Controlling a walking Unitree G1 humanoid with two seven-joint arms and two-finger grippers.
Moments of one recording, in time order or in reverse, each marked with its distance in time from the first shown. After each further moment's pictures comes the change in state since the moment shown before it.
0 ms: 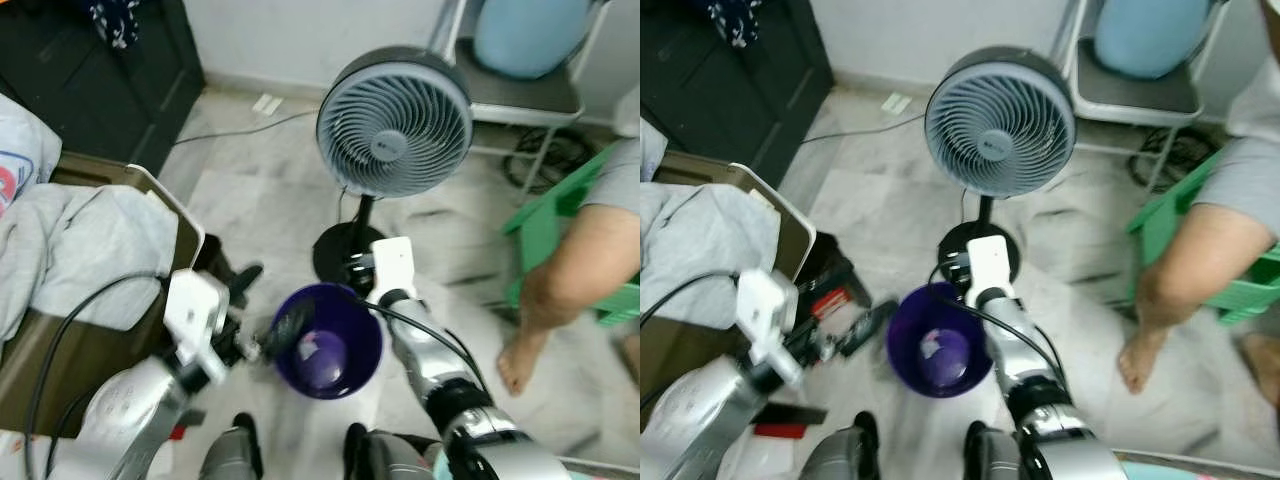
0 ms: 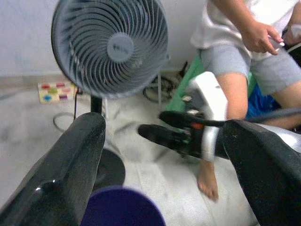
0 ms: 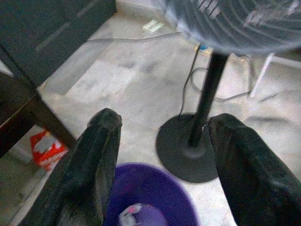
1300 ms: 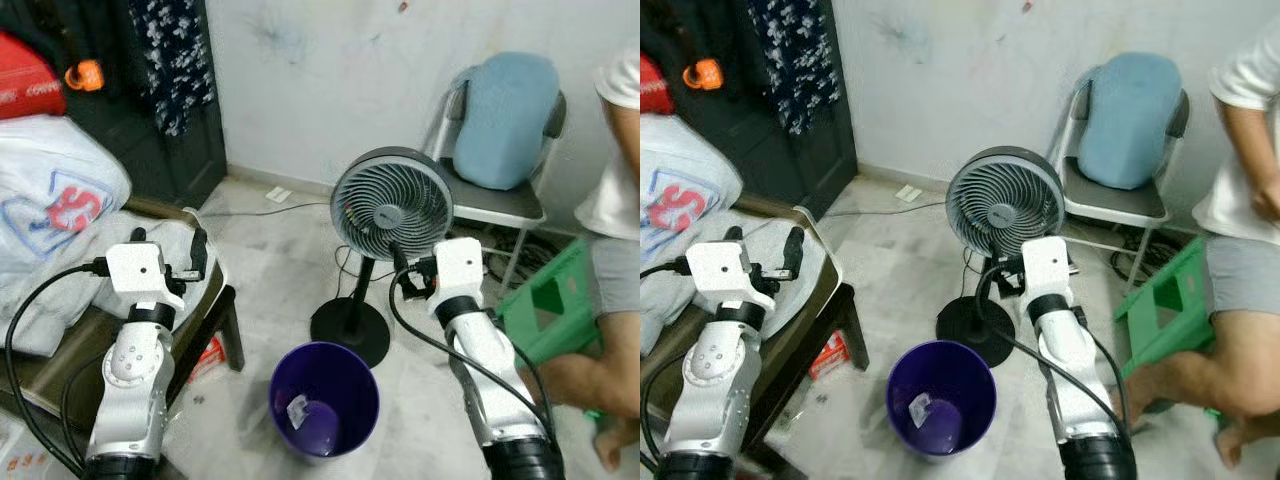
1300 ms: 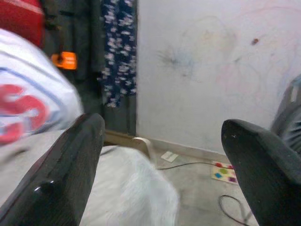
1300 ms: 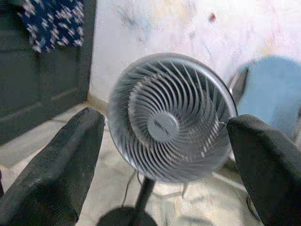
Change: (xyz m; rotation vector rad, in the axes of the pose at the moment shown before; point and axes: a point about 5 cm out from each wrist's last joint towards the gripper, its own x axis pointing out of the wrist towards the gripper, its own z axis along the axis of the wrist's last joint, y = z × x) left arm 0.003 0.092 -0.029 0.171 -0.118 0.767; right arm -0.056 -0.046 0.033 -0.153 -0.188 -0.162
